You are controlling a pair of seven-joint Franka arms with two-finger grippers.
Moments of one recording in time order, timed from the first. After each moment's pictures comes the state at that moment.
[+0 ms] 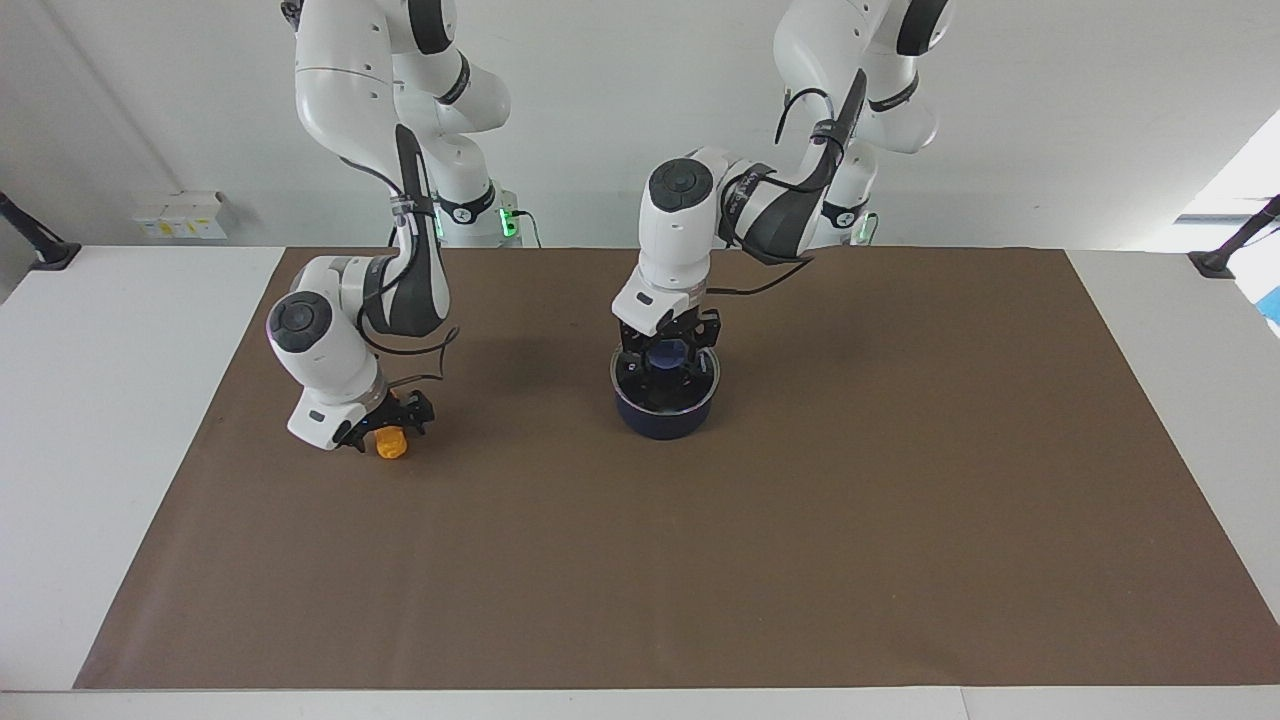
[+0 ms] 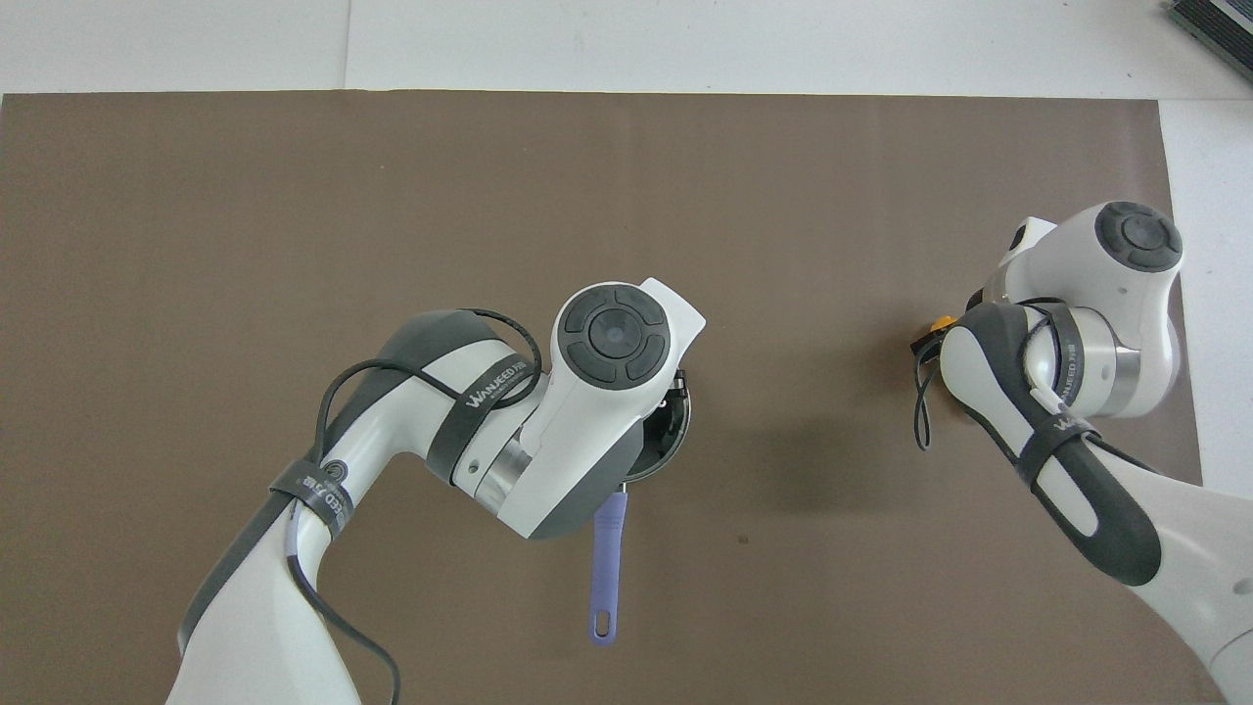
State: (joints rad) left arm -0.69 0.34 -0.04 -1.66 -0.01 1.99 -0.75; right arm 0.07 0.37 -0.12 -1.93 0.01 2.21 -0.39
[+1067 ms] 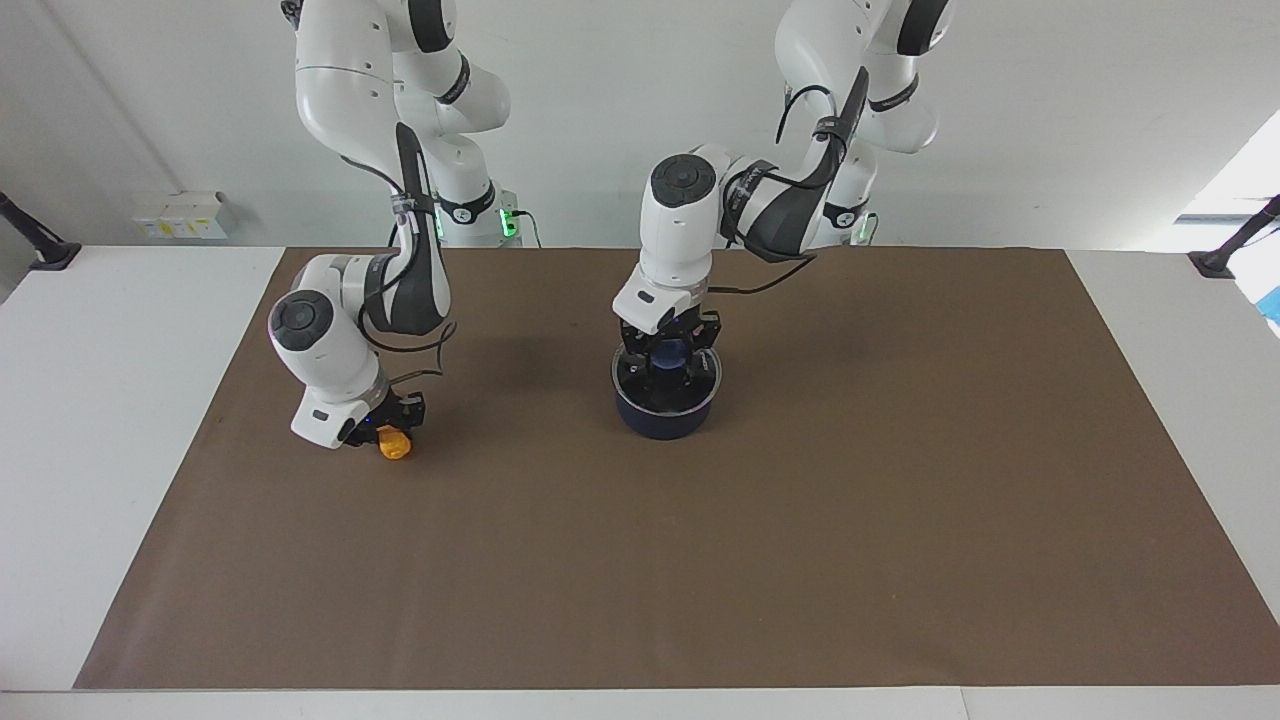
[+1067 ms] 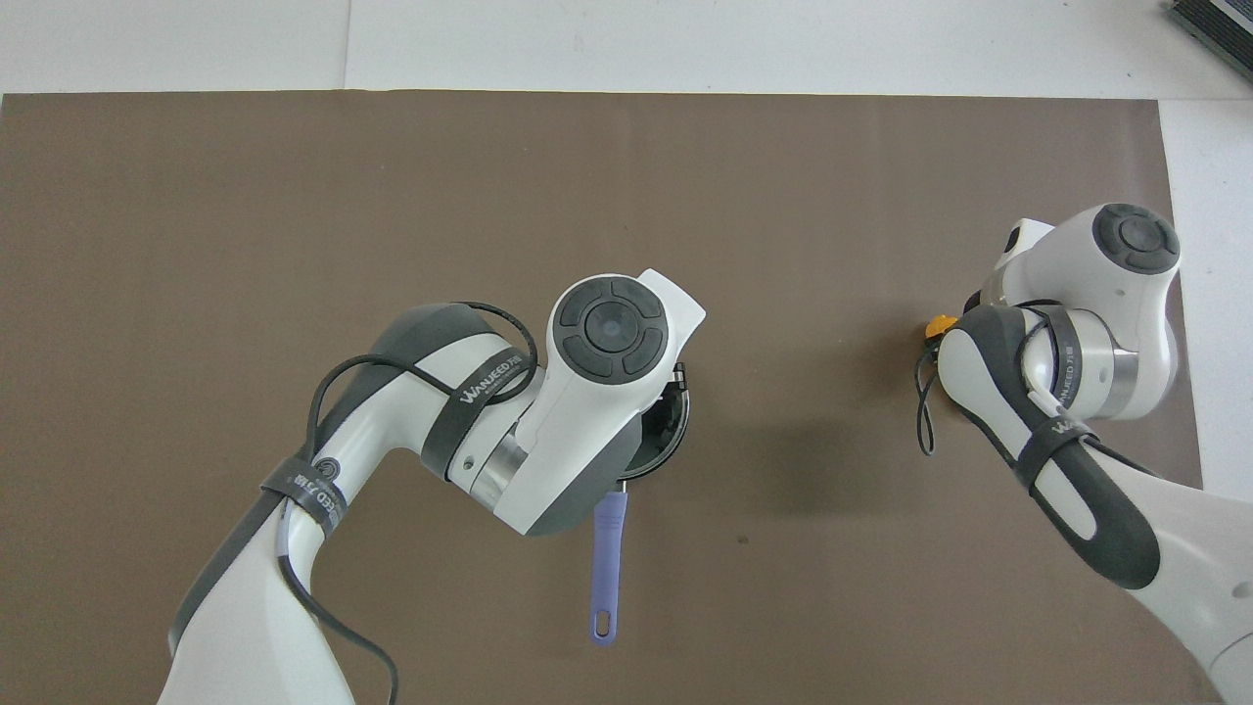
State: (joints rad) left arm -0.69 0.34 -0.03 -1.64 0.00 1.98 -0.75; right arm 0.08 0.36 -0.12 -1.94 0.01 2.21 -0.42
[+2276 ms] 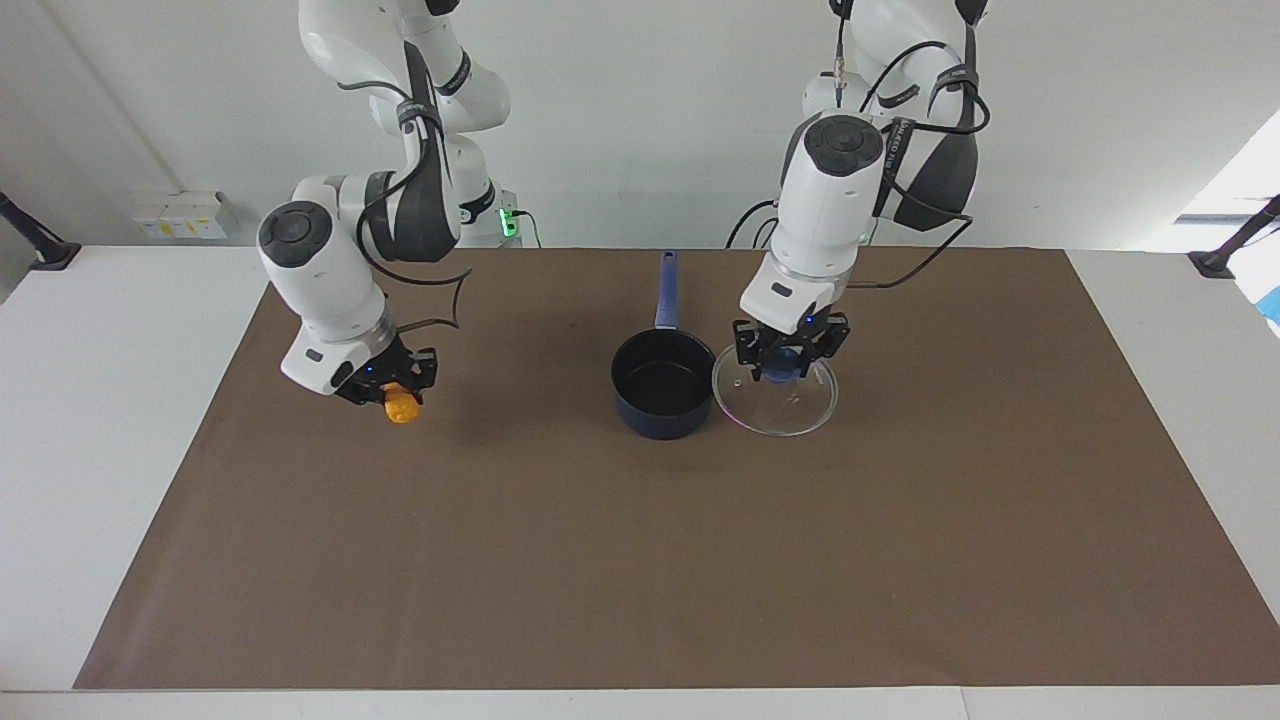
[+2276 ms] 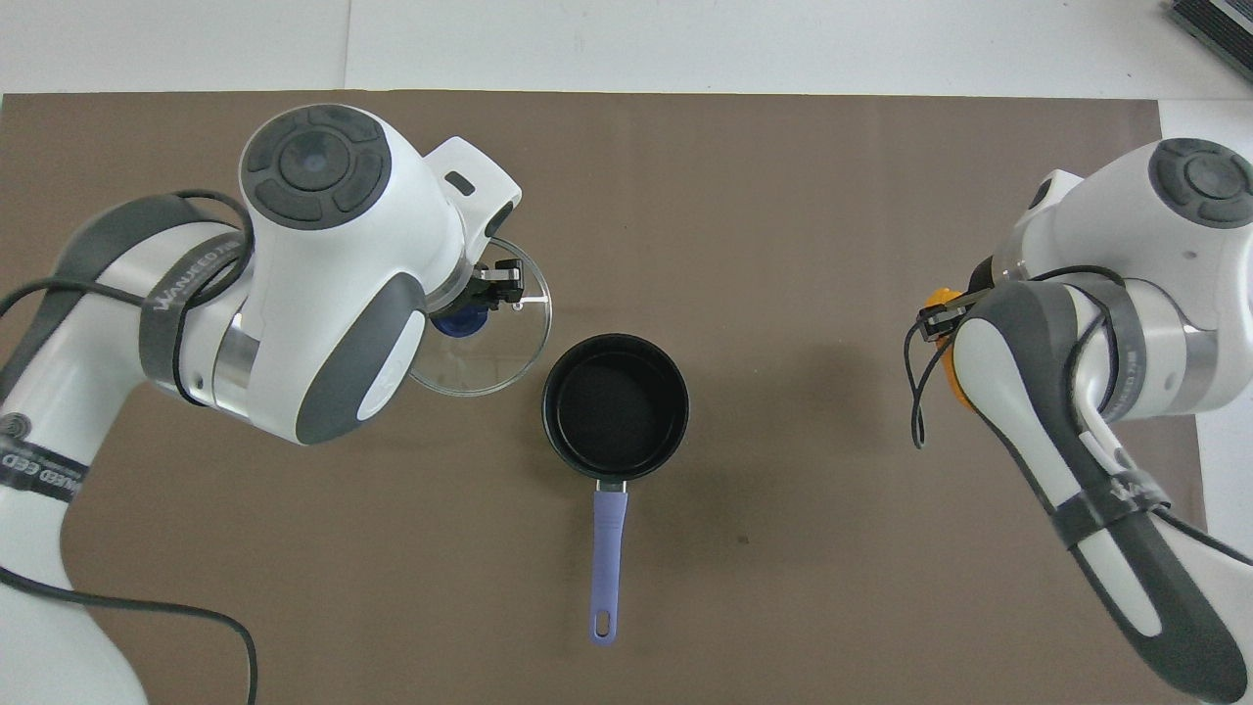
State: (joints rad) left arm -0.46 0.26 -0.01 -1.55 0.03 1.85 -0.47; right arm 0.18 0.20 -0.10 -1.80 0.01 1.92 -0.16
